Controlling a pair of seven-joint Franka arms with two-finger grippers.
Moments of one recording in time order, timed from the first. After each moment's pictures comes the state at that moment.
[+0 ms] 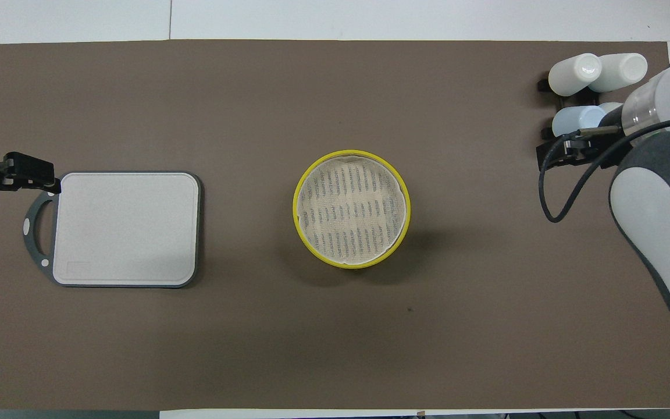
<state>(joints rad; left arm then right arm) 0.03 -0.01 -0.03 -1.68 -0.04 1.61 -0.12 0.11 0.07 -0.04 -1.66 0.01 1.71 0.06</state>
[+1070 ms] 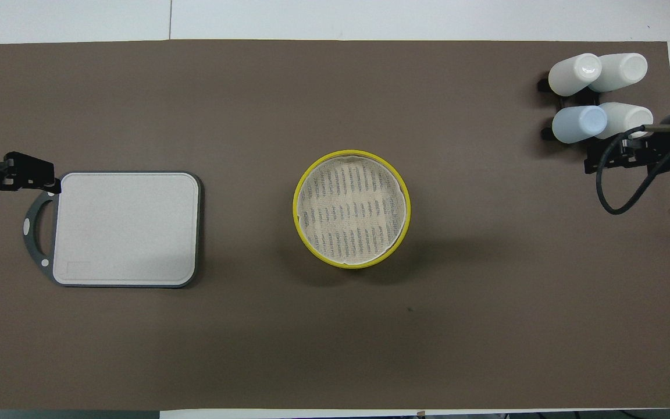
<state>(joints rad) 0.03 -0.01 -0.03 -1.68 -0.04 1.61 -0.12 0.02 0.06 -0.03 -1.62 0.01 1.63 0.05</state>
